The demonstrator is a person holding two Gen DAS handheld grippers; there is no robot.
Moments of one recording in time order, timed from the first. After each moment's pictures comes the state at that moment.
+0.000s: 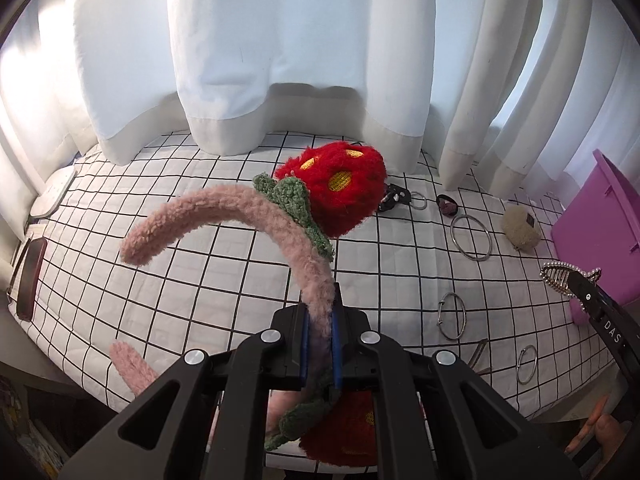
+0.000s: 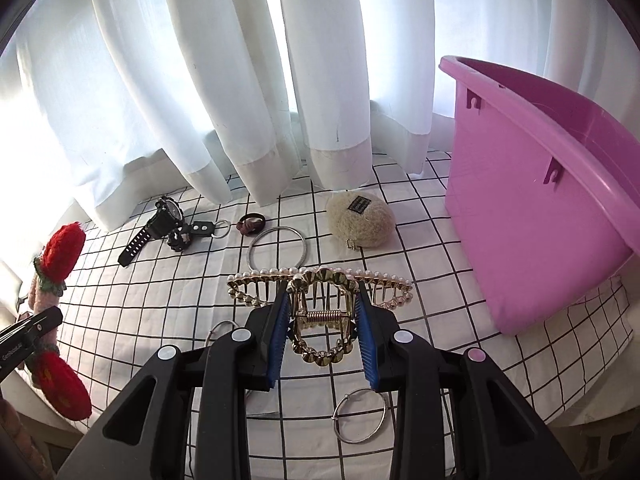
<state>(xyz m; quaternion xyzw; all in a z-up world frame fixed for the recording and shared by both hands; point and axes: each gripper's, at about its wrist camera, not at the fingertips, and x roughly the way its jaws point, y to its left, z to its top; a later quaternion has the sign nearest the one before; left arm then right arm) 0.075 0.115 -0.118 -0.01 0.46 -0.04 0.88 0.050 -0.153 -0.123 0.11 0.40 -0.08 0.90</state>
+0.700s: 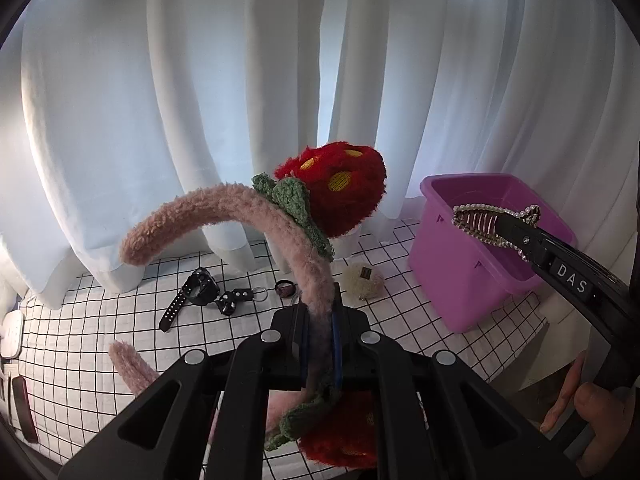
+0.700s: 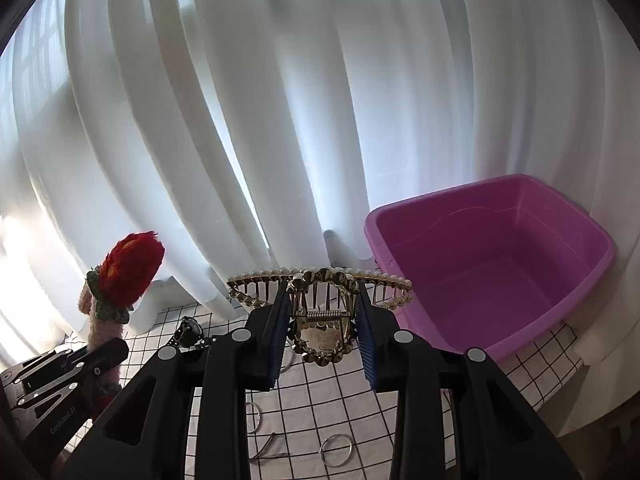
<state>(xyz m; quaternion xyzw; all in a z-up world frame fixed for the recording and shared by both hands) 0.042 -0.012 0.013 0.05 0.35 -0.25 0.90 -0.002 -0.215 0.021 0.14 0.28 -0.14 0.94</state>
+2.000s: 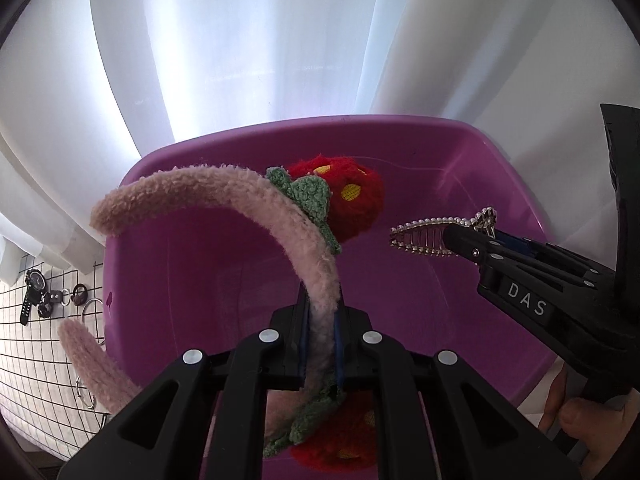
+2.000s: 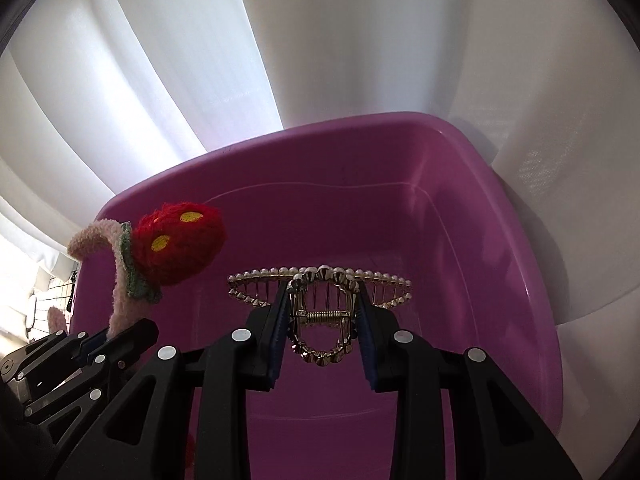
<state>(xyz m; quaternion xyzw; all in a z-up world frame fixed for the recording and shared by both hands) 0.102 -0.376 -0.062 0.06 0.51 -0.23 0.83 0.074 -0.555 -0.066 0.15 0.50 -0.08 0.85</state>
